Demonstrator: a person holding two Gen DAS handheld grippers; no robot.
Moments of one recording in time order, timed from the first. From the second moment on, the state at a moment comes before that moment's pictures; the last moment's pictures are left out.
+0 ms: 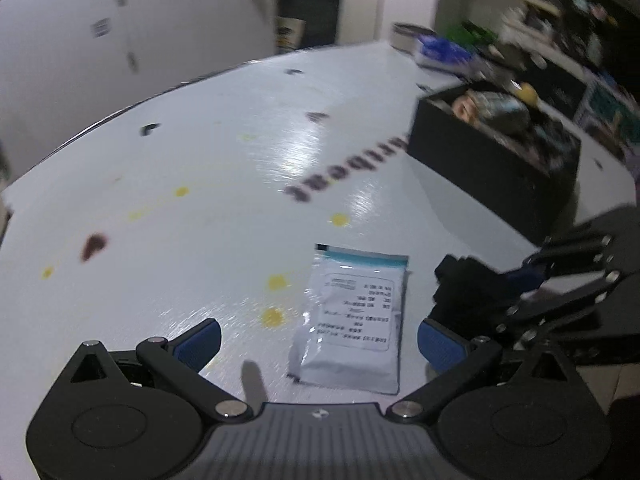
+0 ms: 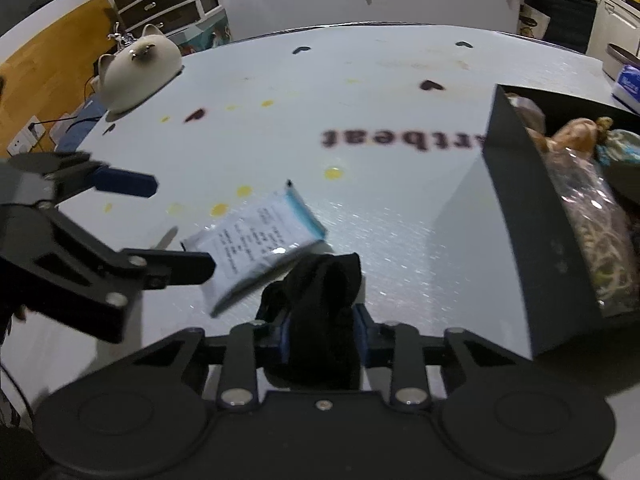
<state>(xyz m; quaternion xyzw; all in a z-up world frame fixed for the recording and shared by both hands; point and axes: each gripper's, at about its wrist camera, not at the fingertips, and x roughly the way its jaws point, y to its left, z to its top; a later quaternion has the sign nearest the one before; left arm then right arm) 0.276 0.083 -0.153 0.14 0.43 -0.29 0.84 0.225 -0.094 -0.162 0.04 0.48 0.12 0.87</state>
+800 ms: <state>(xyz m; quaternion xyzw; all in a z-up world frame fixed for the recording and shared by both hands) 0.279 0.070 -0.167 0.10 0.48 -0.25 0.84 0.203 -0.091 -0.131 -0.03 0.46 0.08 0.89</state>
